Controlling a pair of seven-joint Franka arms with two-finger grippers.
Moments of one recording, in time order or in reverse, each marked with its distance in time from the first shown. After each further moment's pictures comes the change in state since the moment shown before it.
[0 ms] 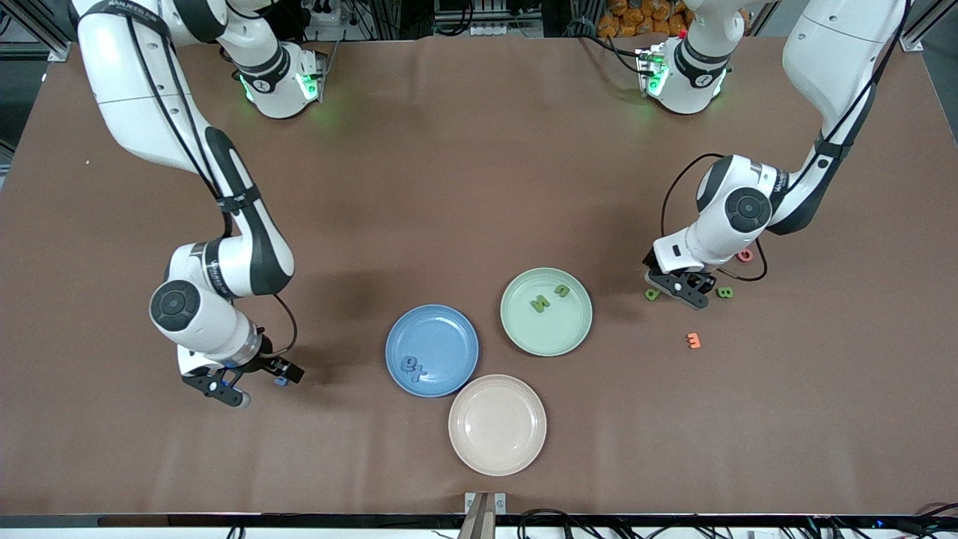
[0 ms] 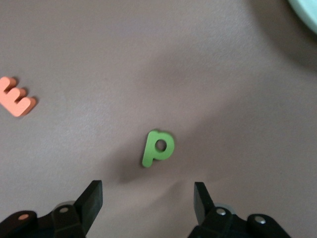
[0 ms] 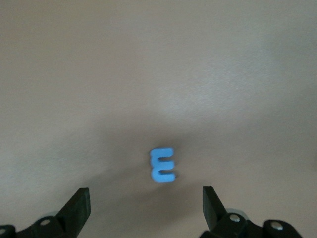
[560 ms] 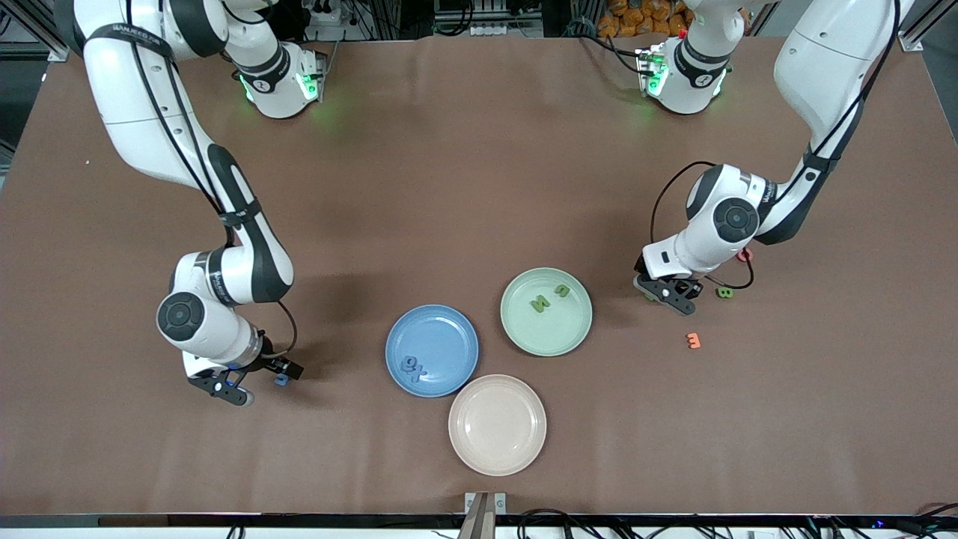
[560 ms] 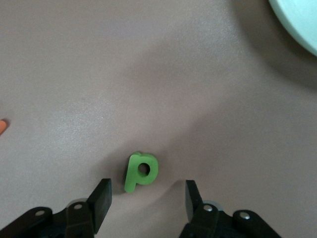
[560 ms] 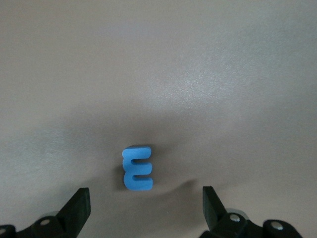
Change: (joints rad) left arm -0.024 0.061 -0.001 0.049 0.000 0.000 0.000; right arm -0.019 0.061 0.002 -0.002 0.000 0.010 -0.036
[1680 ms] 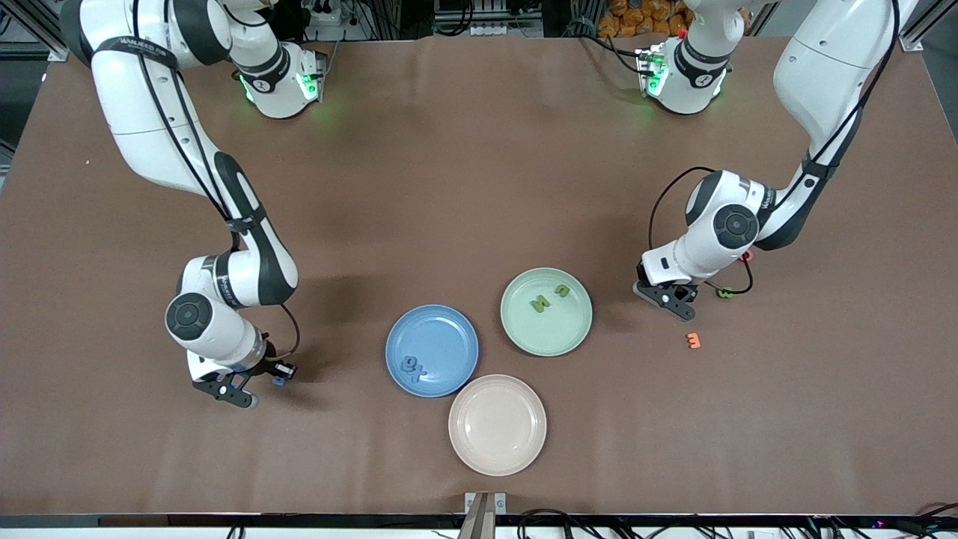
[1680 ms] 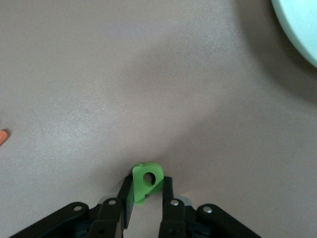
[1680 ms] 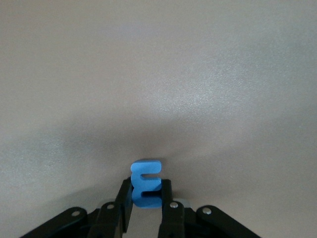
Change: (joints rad) left arm -0.001 0.030 0.000 0.033 0.000 0.000 -0.013; right arm 0.001 0.033 -0.002 0.007 -0.018 0.067 -0.023
